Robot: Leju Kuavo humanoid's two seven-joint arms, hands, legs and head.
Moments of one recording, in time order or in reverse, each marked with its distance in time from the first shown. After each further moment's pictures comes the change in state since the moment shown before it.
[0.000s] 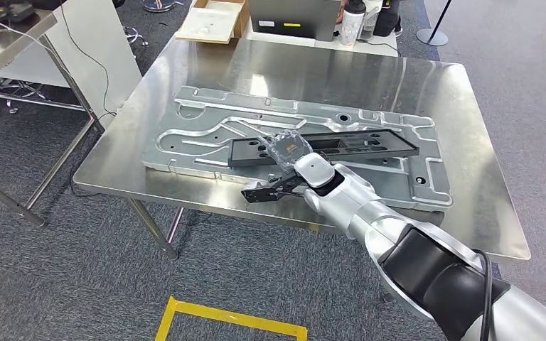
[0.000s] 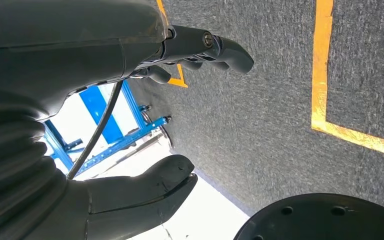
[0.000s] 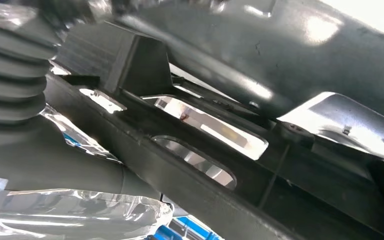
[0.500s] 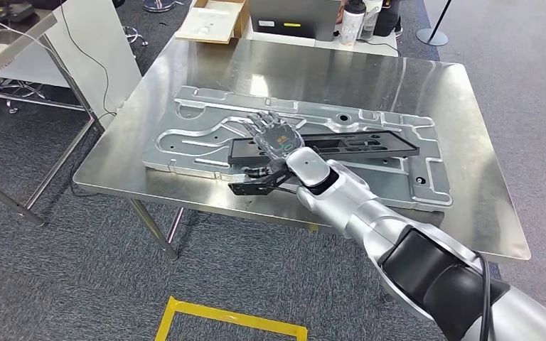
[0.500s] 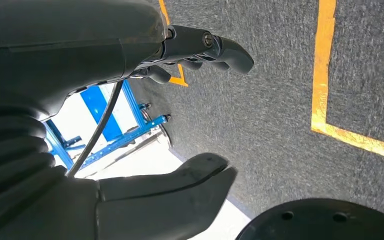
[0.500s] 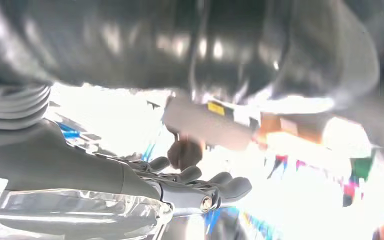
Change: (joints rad) left arm 0.007 0.000 0.000 0.000 0.011 0.015 -0.002; right arm 0.010 0.001 0.000 -0.132 0.006 -0.114 0.027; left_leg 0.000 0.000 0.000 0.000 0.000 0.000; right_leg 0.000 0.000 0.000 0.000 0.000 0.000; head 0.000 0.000
